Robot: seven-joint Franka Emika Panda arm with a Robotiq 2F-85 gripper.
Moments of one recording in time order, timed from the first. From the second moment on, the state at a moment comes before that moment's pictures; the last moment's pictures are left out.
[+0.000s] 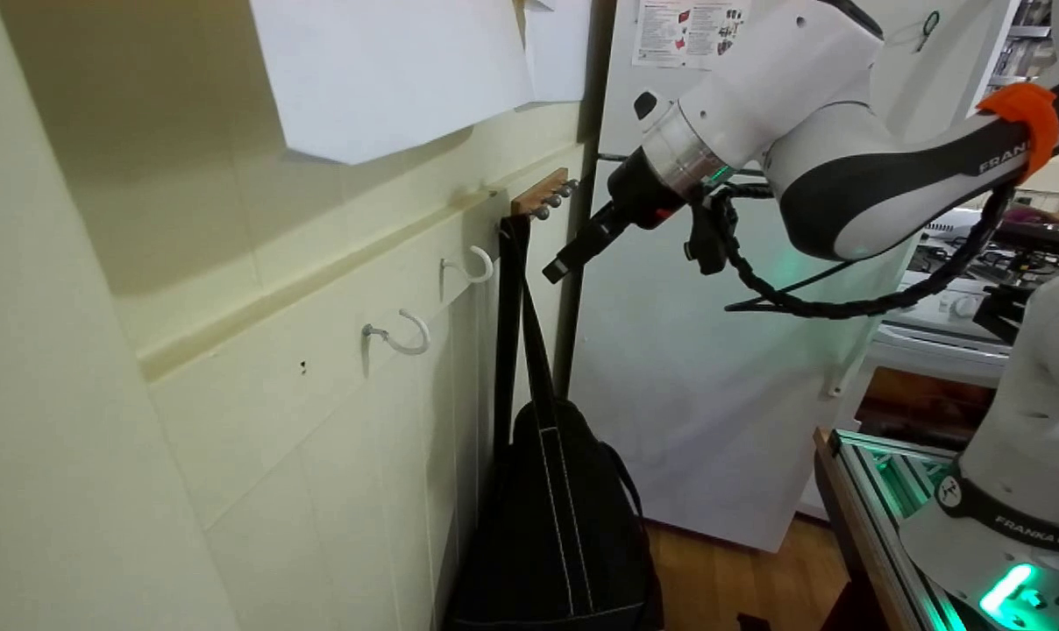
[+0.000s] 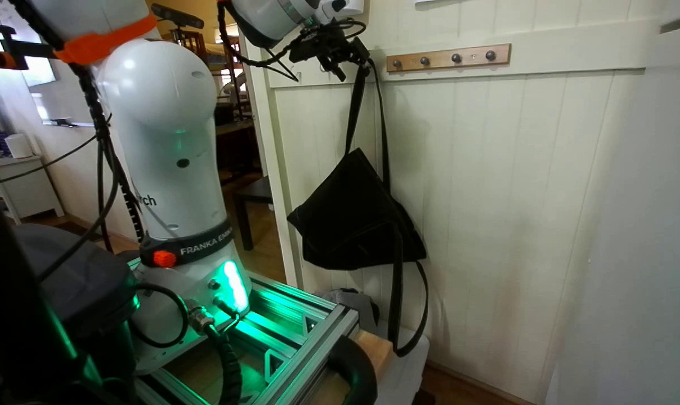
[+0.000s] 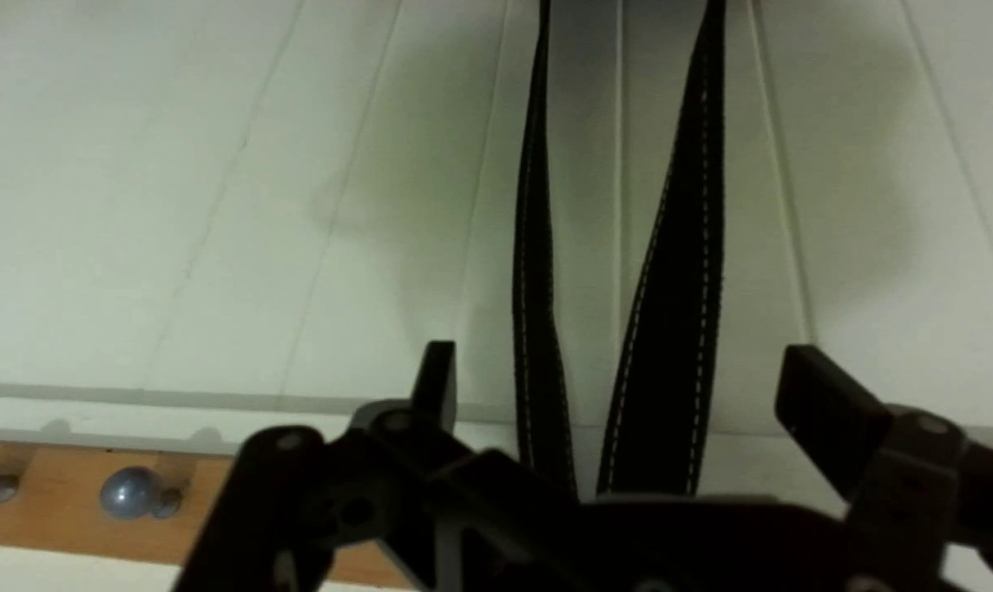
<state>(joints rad) -0.33 -0.36 0.36 -2.52 -0.45 2.86 0.58</state>
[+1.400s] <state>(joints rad) -0.37 -0.26 0.40 -2.53 -0.47 2.93 0.71</state>
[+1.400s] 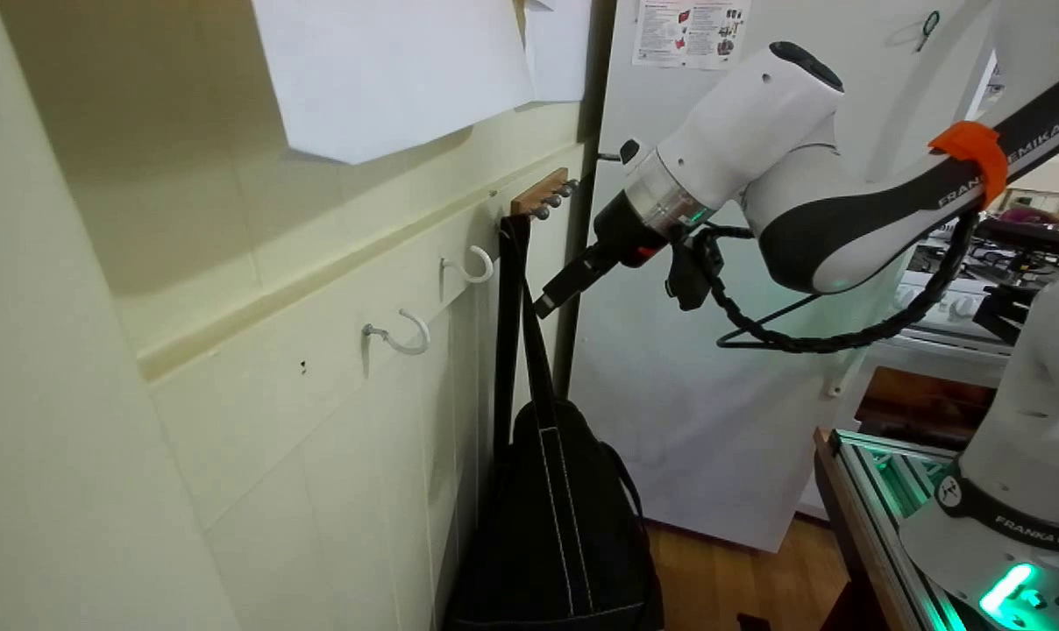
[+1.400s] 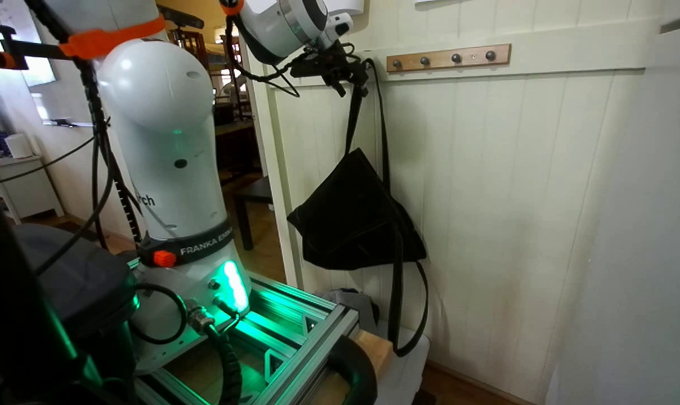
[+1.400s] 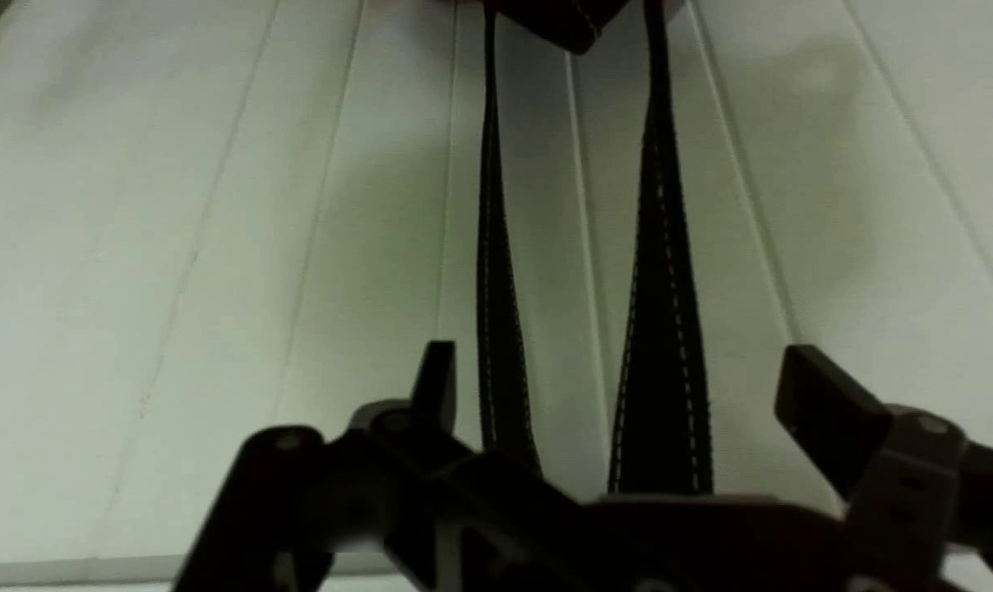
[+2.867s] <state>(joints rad) -0.45 -0.16 0.48 -2.45 -0.58 2.96 0.74</state>
